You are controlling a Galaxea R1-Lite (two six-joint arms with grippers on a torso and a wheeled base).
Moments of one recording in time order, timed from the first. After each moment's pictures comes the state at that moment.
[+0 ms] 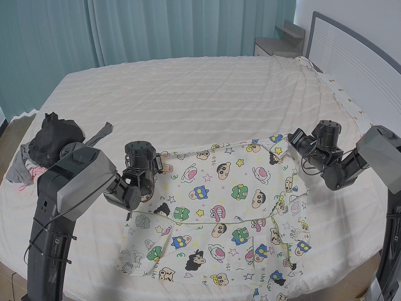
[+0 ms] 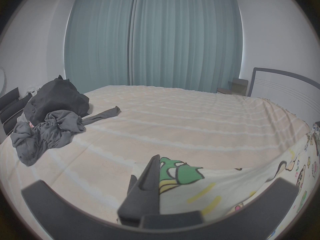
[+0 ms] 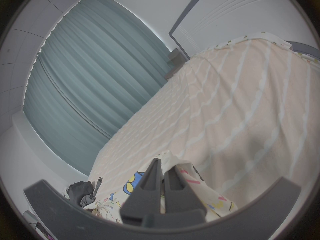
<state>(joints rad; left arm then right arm) -0.31 2.55 -1.41 -0.92 0.49 -0.21 0.14 2.30 -1.19 -0.98 0.00 0.73</state>
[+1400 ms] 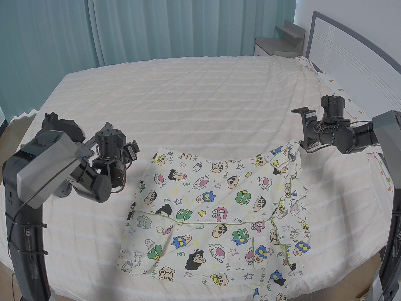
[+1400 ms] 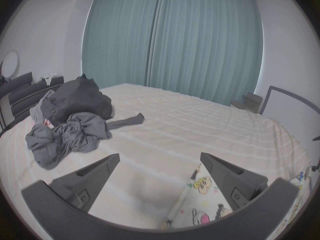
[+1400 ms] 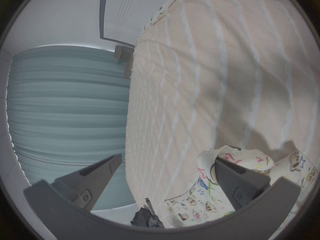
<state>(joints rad) -0.20 2.33 -1.19 -0.89 0.46 -0.35 0.08 2.27 -1.56 -0.36 0.12 1.38</state>
